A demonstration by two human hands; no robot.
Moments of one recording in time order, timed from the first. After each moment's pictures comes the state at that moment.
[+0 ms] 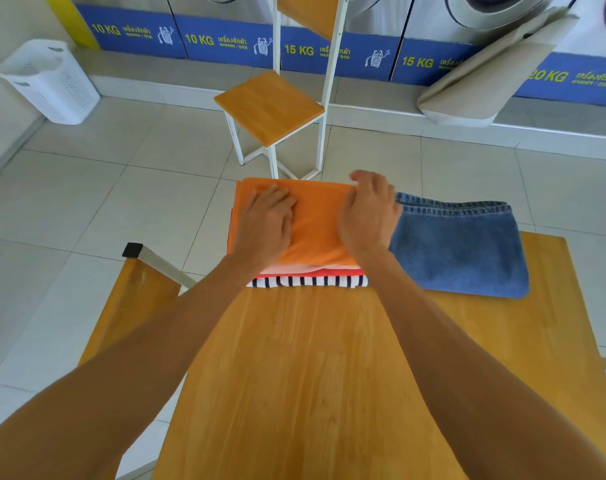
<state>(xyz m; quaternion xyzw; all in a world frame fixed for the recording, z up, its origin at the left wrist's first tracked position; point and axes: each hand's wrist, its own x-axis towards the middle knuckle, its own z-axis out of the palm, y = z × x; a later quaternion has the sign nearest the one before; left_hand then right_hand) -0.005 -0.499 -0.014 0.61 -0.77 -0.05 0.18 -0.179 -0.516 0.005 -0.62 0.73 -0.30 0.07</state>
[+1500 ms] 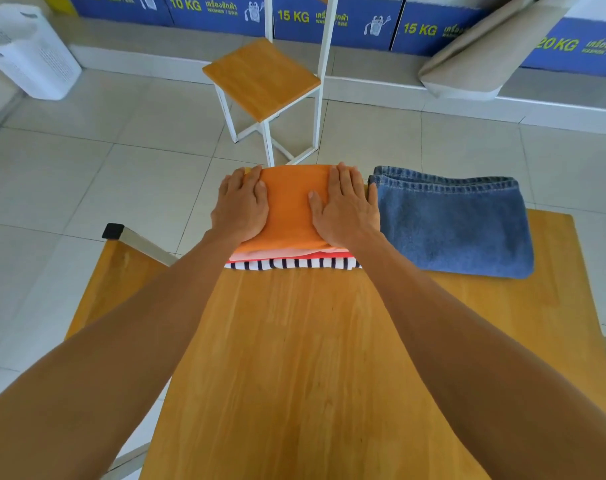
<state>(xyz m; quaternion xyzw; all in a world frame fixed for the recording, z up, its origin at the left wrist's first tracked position) 0.019 -0.520 -0.050 0.74 -0.63 -0.19 0.12 -0.177 -0.519 -0.040 -0.72 0.68 -0.01 0.14</state>
